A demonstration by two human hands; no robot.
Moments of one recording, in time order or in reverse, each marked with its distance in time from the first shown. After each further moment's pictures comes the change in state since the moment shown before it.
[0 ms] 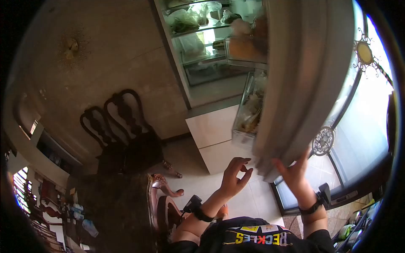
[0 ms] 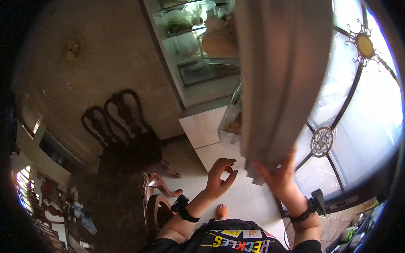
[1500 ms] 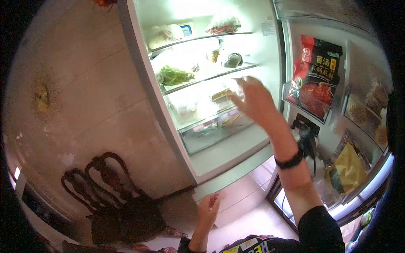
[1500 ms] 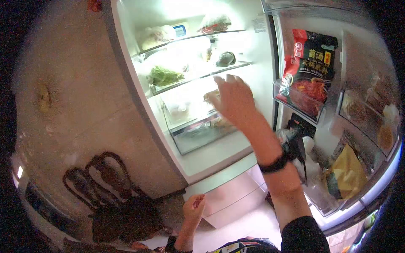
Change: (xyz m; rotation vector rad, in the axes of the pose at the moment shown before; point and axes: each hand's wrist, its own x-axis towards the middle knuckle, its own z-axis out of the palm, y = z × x) left_hand 0.150 -0.224 -0.156 -0.053 0.025 -0.395; right_hand 0.391 -0.024 0.231 -0.683 0.044 -0.252
